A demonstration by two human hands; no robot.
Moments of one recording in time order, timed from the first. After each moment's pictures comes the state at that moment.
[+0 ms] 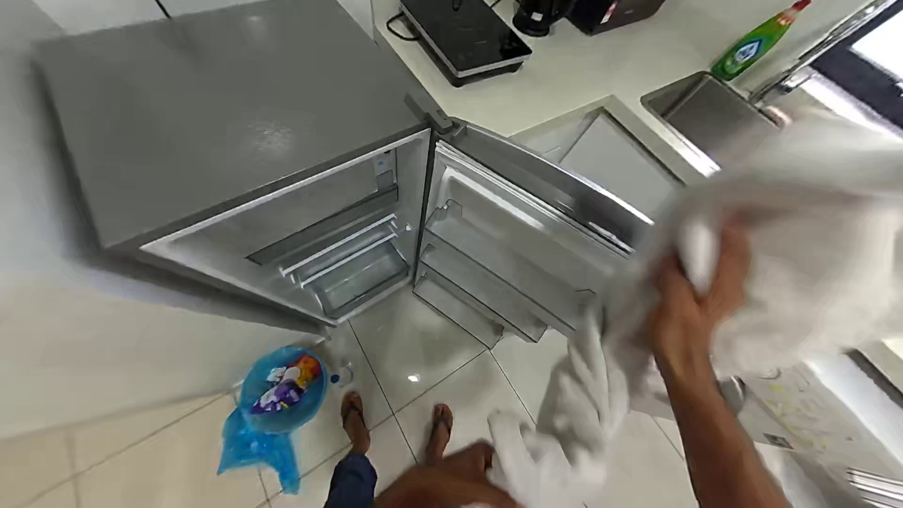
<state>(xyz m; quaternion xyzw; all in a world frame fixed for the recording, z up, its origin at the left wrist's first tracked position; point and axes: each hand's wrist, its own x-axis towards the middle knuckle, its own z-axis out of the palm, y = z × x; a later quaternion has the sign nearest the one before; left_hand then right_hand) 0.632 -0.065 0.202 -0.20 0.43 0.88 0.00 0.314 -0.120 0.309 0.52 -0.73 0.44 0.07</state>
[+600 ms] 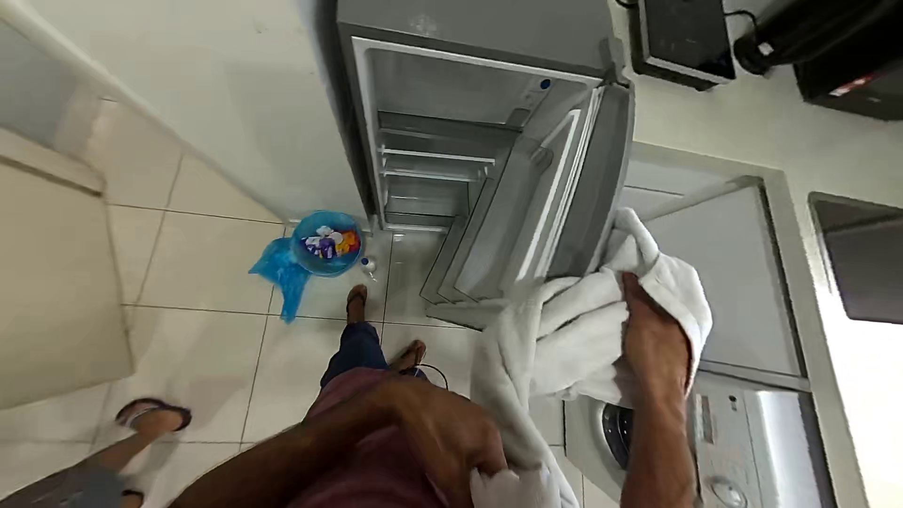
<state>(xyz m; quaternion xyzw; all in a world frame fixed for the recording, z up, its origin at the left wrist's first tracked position) 0.650 0.016 0.291 0.00 0.68 0.72 -0.13 0.387 -0.064 0.328 0.63 -0.77 0.11 -0.09</state>
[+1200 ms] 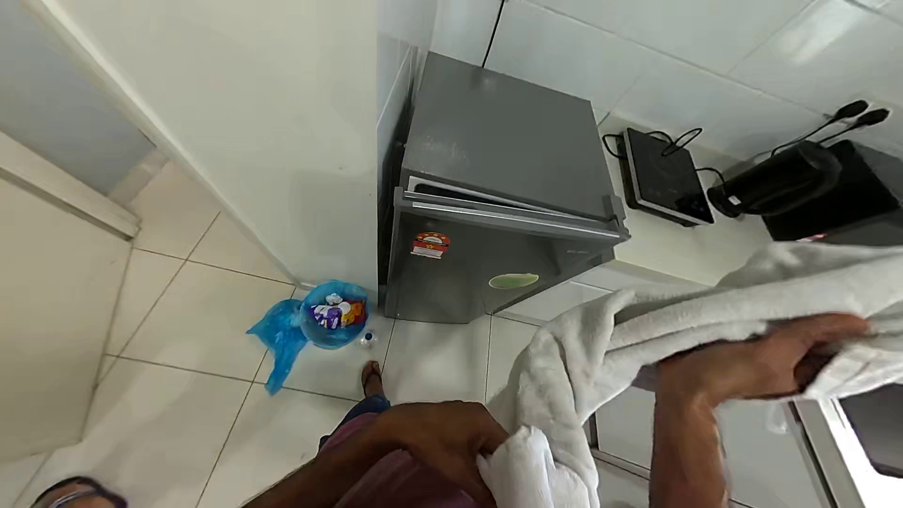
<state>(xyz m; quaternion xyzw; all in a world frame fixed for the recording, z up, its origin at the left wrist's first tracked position) 0.718 -0.096 0.302 -0.13 0.71 0.64 -0.26 0.471 -0.241 0.395 0.39 -0.50 0.77 -0.05</state>
